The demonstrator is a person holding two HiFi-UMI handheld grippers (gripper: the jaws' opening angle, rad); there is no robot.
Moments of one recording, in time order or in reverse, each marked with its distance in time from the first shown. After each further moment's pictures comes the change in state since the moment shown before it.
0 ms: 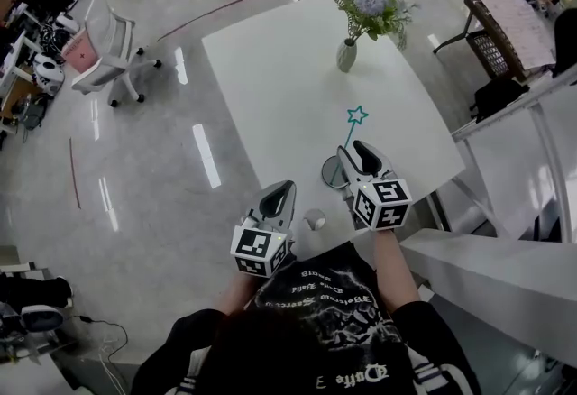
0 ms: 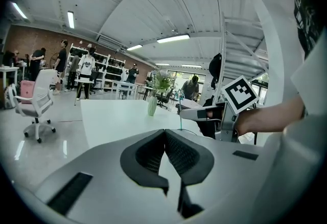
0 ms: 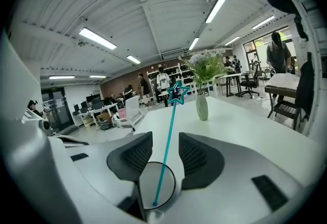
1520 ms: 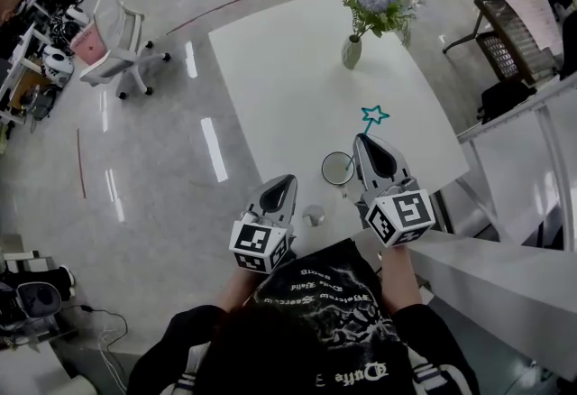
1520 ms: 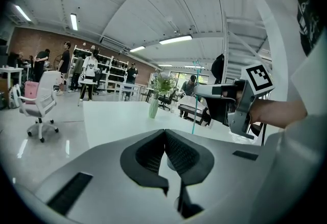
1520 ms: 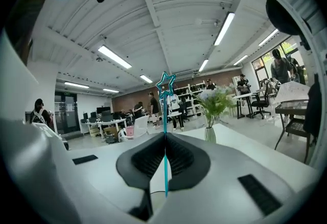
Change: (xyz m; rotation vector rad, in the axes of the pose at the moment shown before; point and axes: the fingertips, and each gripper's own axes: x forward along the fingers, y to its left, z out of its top) left arm 0.001 -0.011 0.008 -0.008 -0.013 0.035; right arm -0.054 0.022 0.076 -0.072 -0.242 0.107
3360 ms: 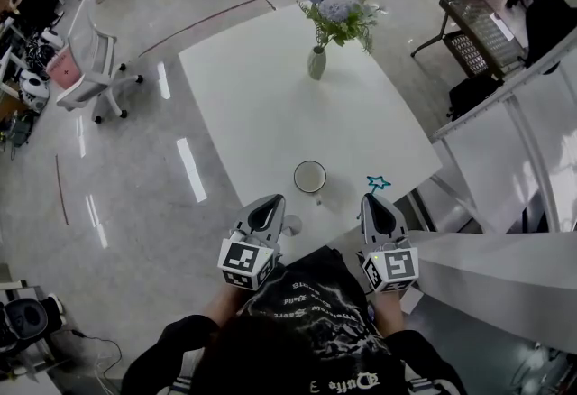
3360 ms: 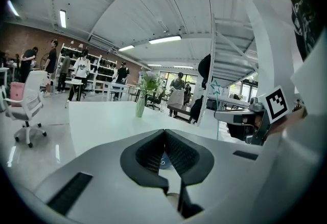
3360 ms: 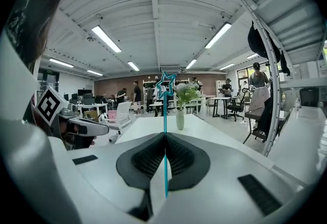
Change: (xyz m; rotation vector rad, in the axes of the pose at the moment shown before) left arm 0.002 -0.040 -0.009 0.049 0.000 -0.119; right arm -0.124 -0.033 -0.063 -0.106 0.104 -0.244
